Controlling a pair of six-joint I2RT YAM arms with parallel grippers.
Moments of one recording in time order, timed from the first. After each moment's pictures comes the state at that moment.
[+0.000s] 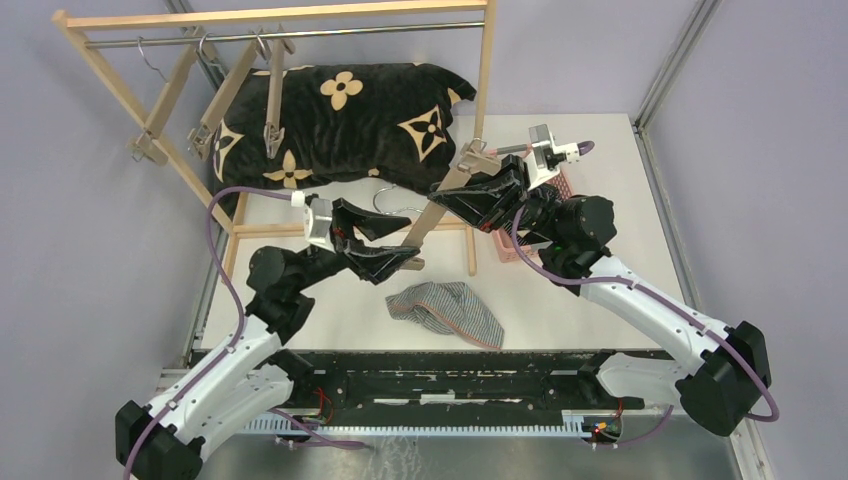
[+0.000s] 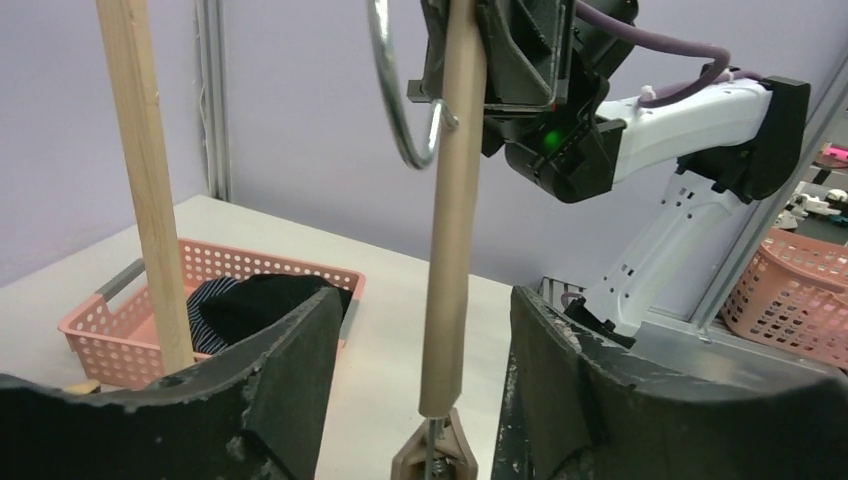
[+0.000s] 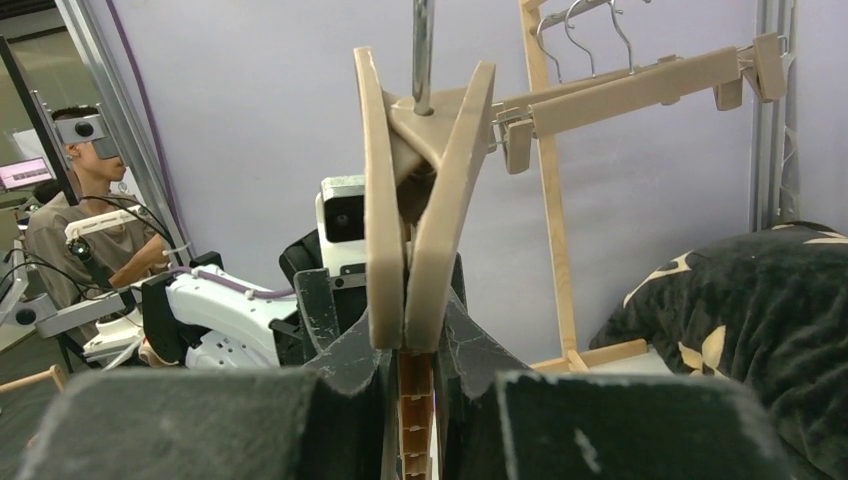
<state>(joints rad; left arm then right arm) -0.56 0.75 0.55 0.68 0.63 -0.45 0.69 1.17 0.93 0.92 -0.59 0.65</state>
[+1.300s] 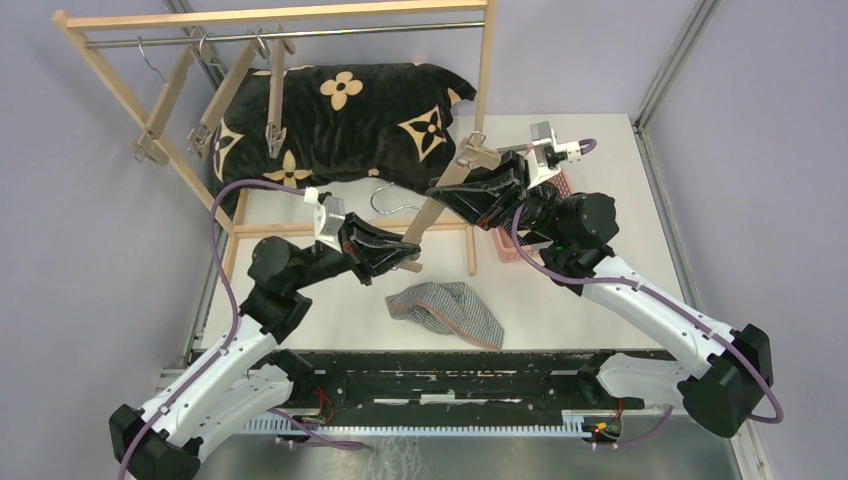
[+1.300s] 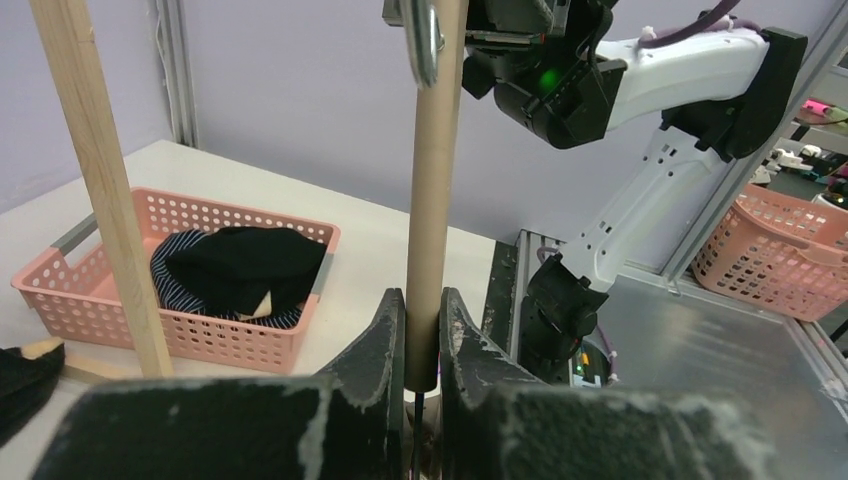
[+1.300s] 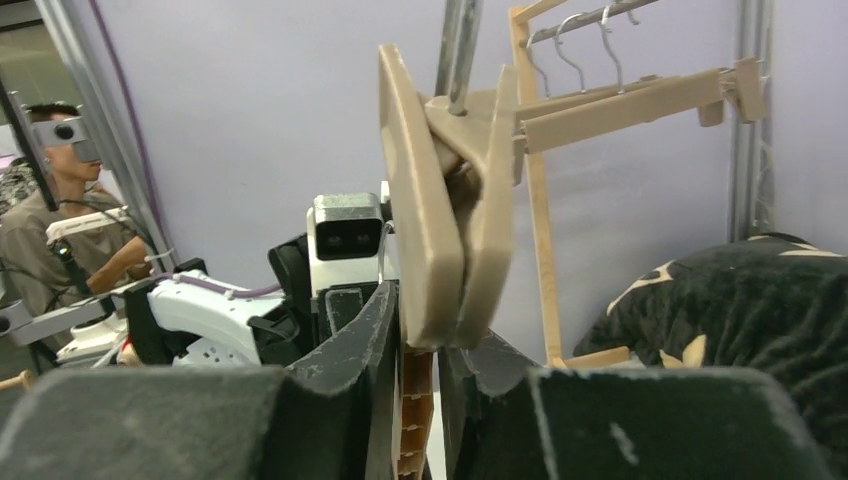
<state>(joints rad) -0.58 0.75 0.62 0.48 0.68 -0.40 0.71 1.17 0.97 0.87 -0.58 0.60</state>
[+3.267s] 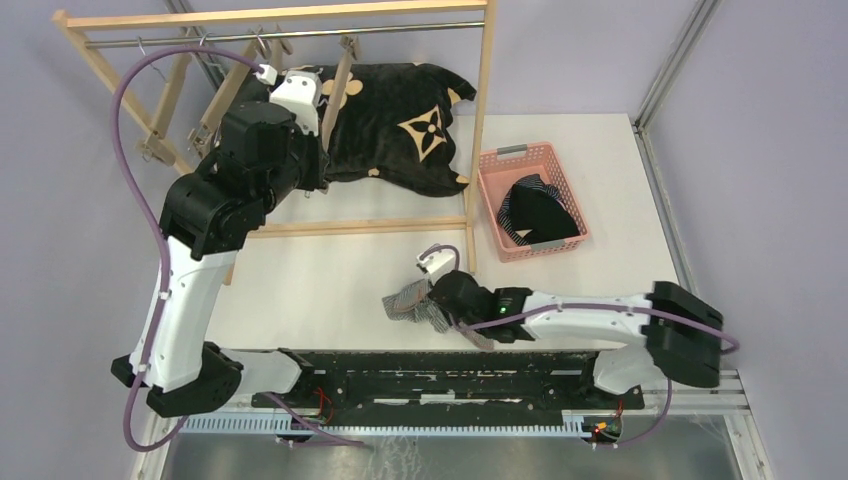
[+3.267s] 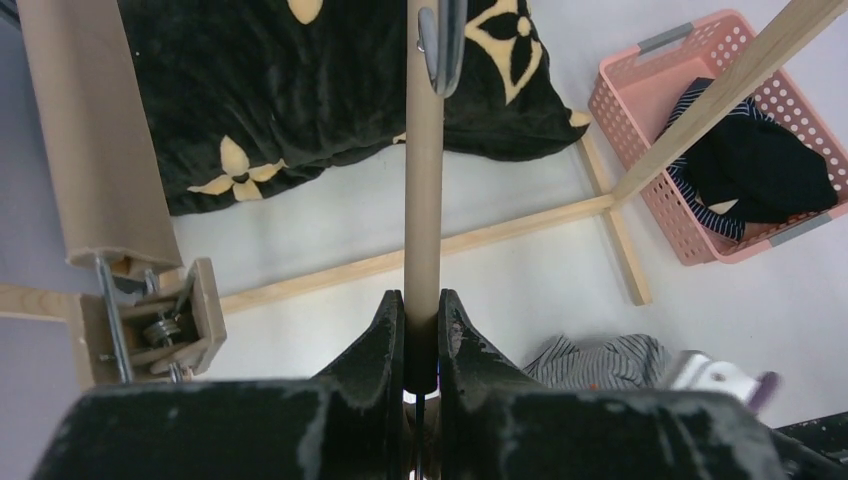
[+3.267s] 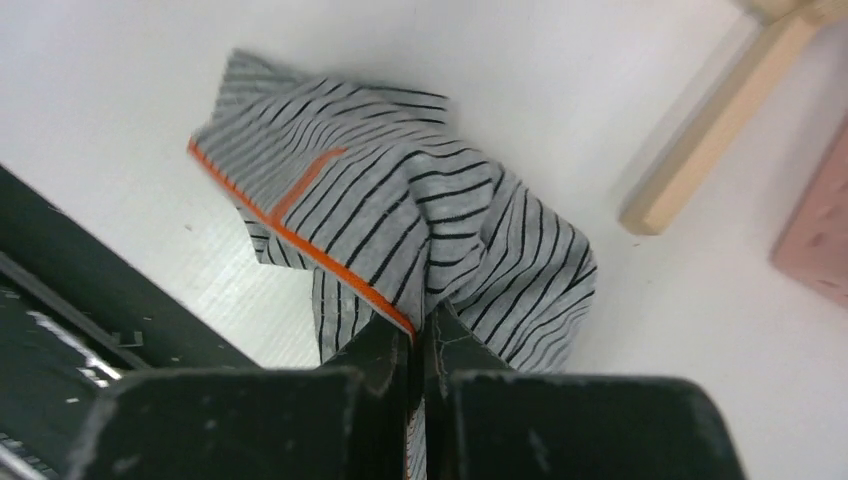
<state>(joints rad) -0.57 1.28 1.99 -1.16 -0.34 -0.12 1.21 1.45 0.79 -0.15 0.42 0.33</state>
